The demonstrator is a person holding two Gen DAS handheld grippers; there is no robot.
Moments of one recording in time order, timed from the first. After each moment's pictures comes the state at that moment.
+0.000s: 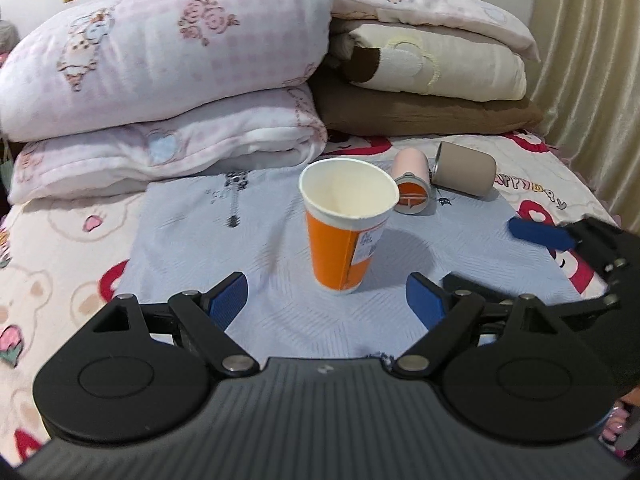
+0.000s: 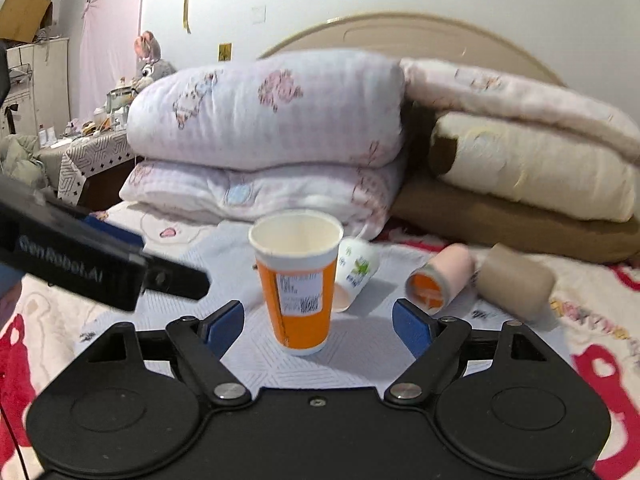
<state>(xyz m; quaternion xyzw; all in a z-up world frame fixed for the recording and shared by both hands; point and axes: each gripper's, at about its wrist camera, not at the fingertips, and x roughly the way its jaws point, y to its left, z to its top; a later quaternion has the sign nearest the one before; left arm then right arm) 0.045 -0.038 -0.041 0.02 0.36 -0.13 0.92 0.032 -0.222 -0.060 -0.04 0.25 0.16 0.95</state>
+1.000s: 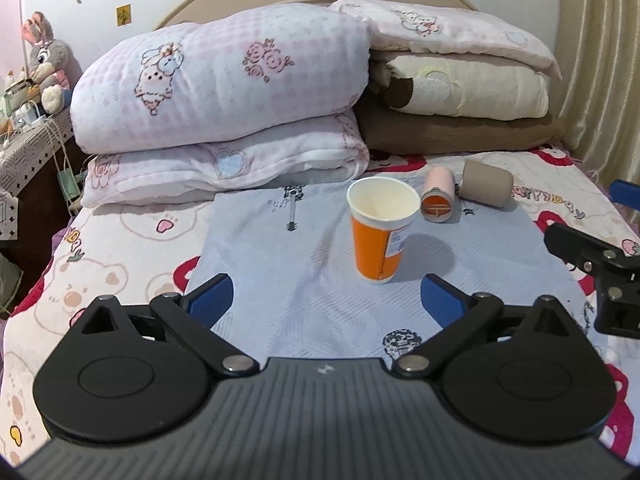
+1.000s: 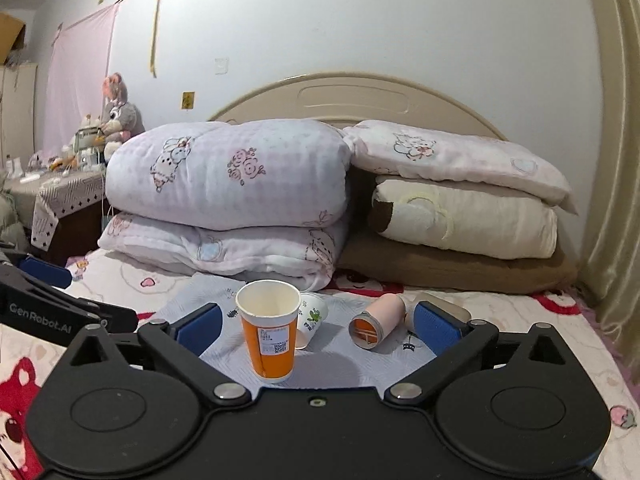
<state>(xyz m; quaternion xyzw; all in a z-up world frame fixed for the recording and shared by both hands) -0.026 -0.022 0.011 0.04 0.34 -0.06 0.94 -0.044 -0.230 0.023 -0.04 0.20 0.09 0.98</state>
